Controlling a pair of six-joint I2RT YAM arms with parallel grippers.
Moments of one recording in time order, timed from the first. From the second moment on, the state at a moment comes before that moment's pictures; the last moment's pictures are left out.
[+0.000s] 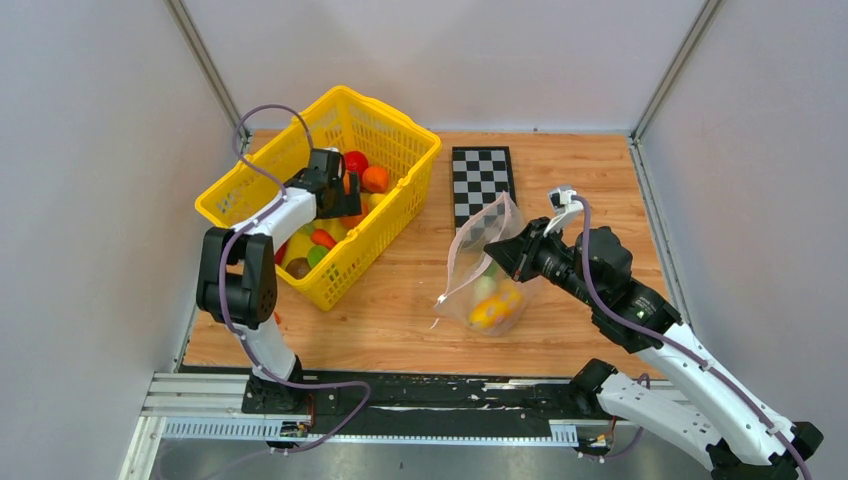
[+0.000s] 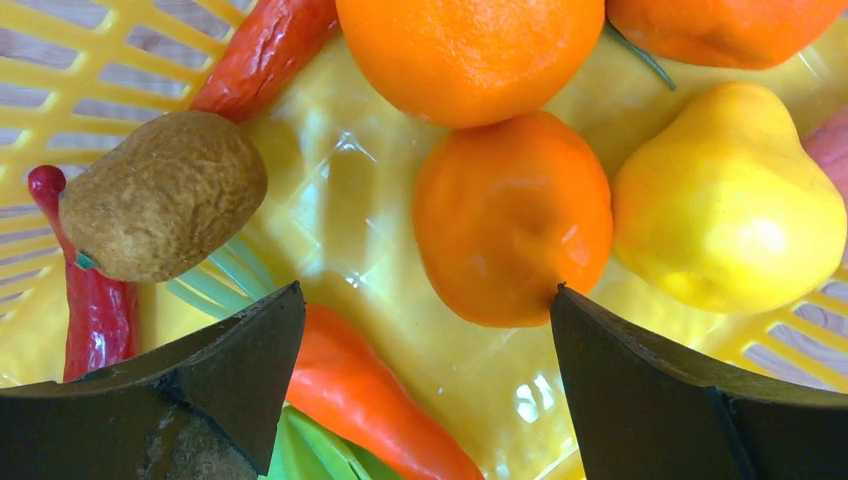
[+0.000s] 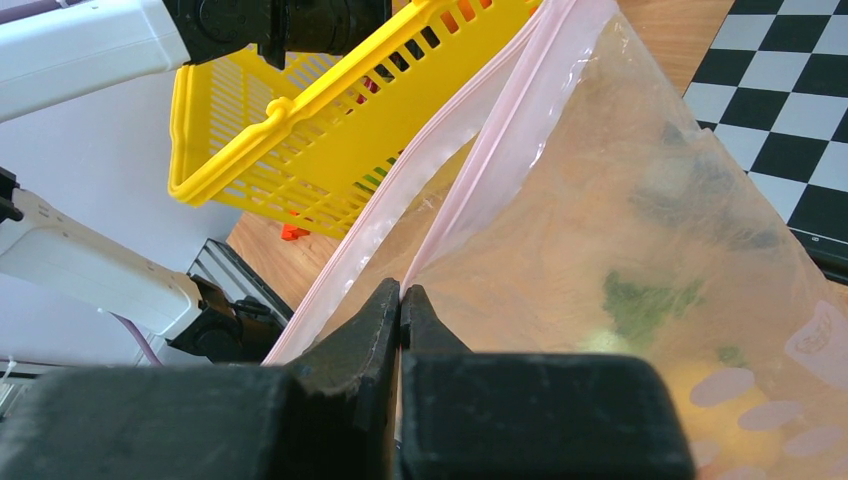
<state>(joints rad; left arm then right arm) -0.20 1.77 1.25 -0.41 -0.19 -0.27 0.73 0.73 0.88 -0.35 -0.05 0.57</state>
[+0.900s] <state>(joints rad) -0.21 1.80 1.13 -0.26 -0.04 -0.25 0.73 0.75 0.88 -0.35 -0.05 0.58</state>
